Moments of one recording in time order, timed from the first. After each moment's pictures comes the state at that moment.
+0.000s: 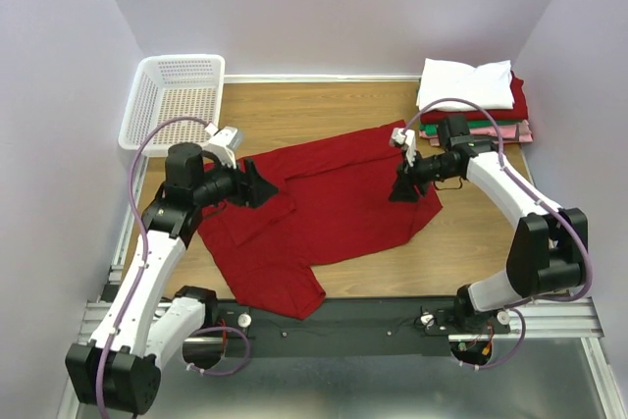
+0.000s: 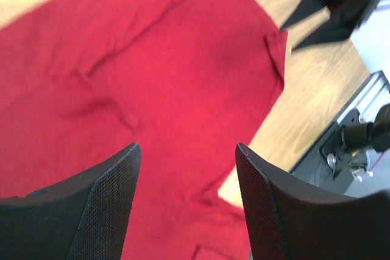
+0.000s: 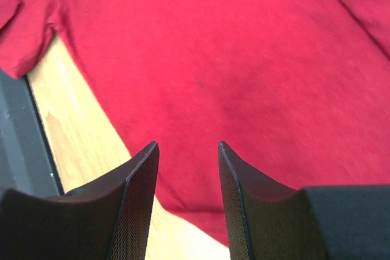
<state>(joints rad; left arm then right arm) -0.18 0.90 0.81 -0.38 0.63 -0.23 0.19 1.49 1.07 -0.73 -0.84 -0.74</state>
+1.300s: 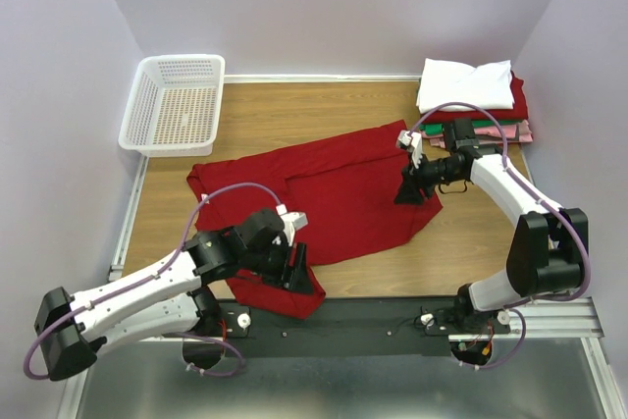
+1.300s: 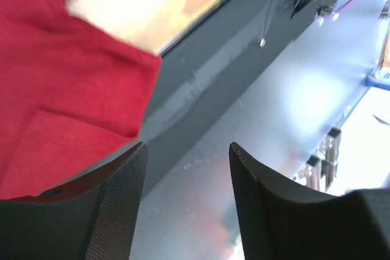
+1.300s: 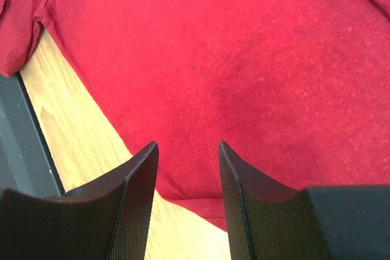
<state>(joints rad) -0.97 0.82 0.61 -0.63 0.38 -0.76 0.12 1.49 1.03 -0.73 -0.83 -0.73</state>
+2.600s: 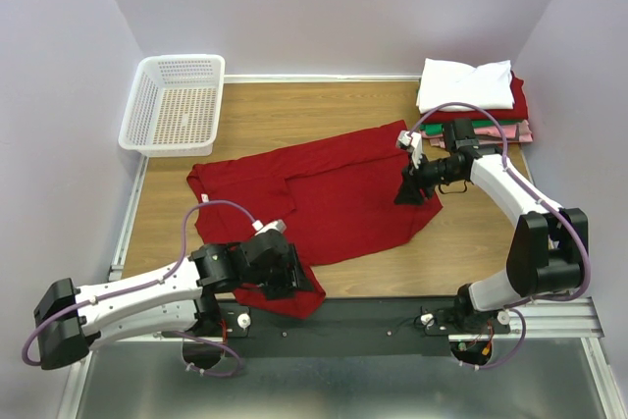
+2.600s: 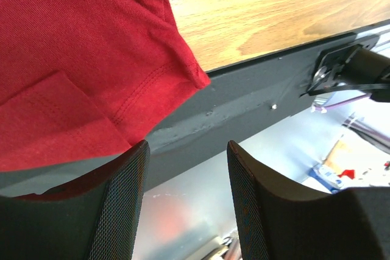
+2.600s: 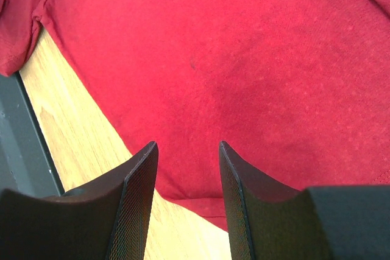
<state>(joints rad) -1.12 0.81 0.46 -0.57 0.08 -1.32 0.12 1.49 1.03 -0.73 -0.82 -0.73</state>
